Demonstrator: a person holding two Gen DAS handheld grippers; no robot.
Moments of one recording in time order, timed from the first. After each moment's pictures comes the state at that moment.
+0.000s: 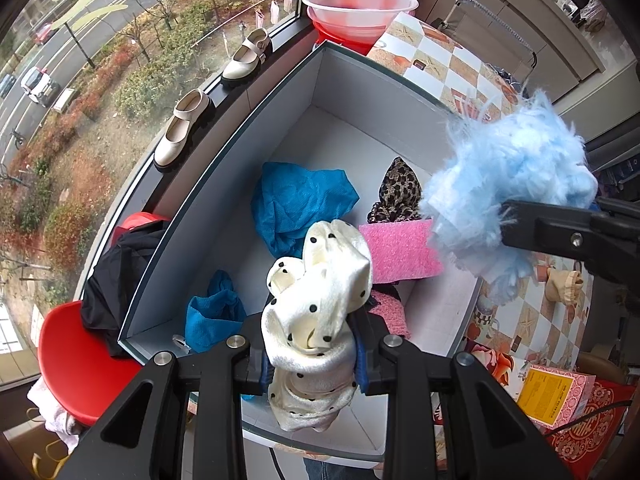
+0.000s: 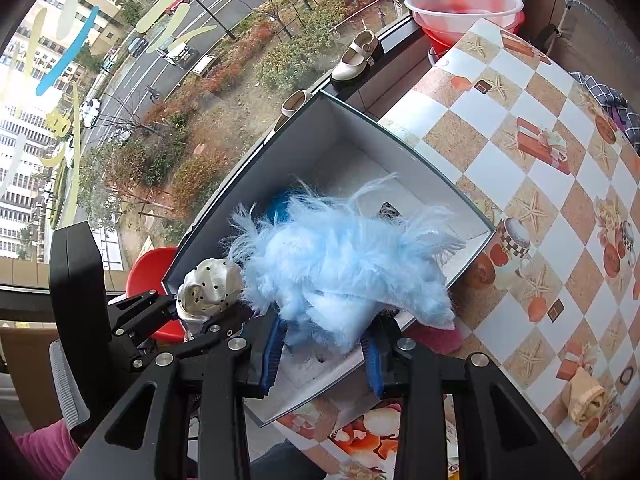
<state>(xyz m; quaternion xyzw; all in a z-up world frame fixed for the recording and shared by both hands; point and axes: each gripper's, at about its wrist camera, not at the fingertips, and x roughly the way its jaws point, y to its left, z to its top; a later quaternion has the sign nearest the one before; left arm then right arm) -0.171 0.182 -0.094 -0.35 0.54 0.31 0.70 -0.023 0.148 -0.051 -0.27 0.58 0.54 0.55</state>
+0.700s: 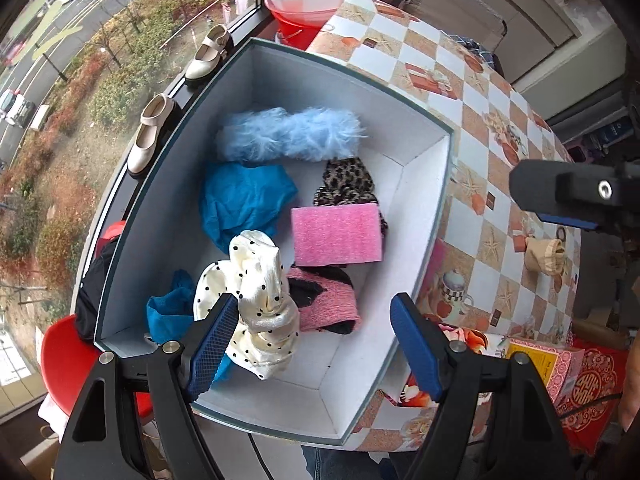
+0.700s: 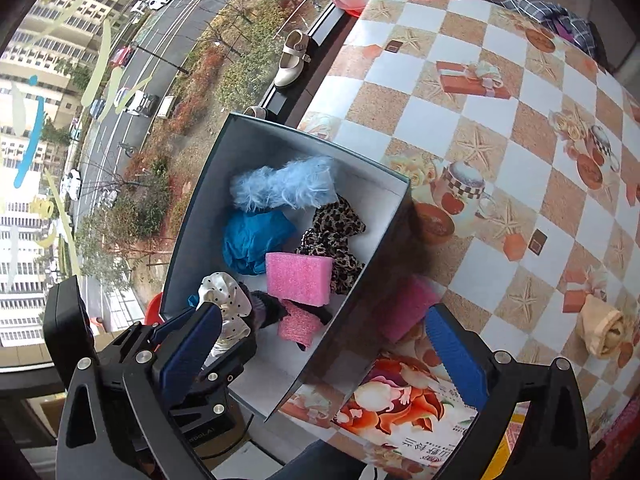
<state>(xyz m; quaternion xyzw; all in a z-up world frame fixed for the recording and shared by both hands) -0.127 0.162 -0.073 -0.33 0.57 0.24 0.71 0.041 0.100 -0.055 -0.16 0.66 0.45 0.58</state>
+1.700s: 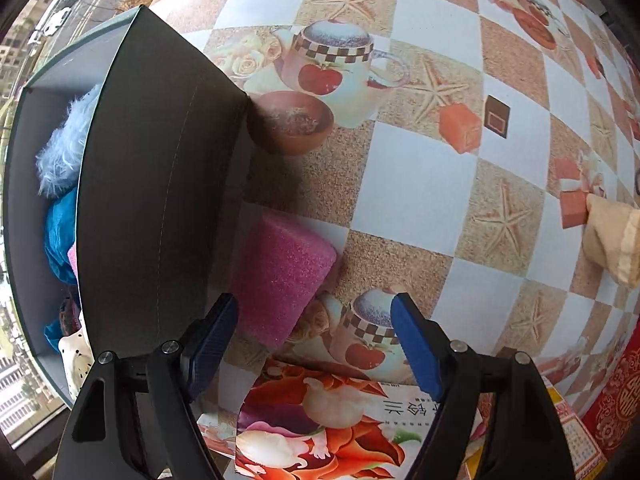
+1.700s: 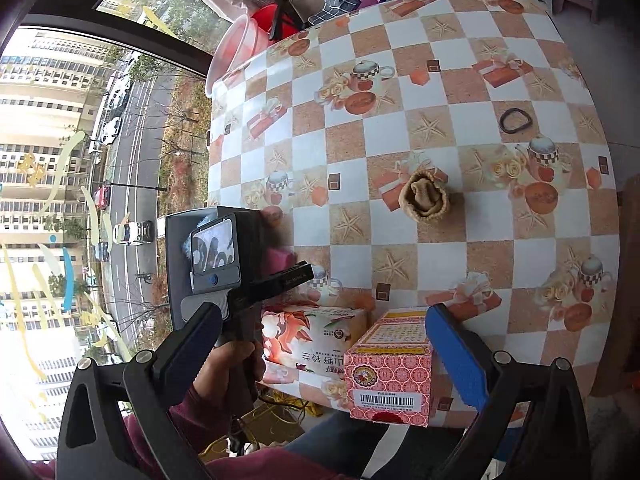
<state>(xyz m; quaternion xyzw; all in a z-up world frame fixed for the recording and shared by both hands) 0.053 0.067 -0.186 -0.23 0.72 0.27 0.60 0.155 -0.168 -0.007 0.05 0.69 0.34 0.63</state>
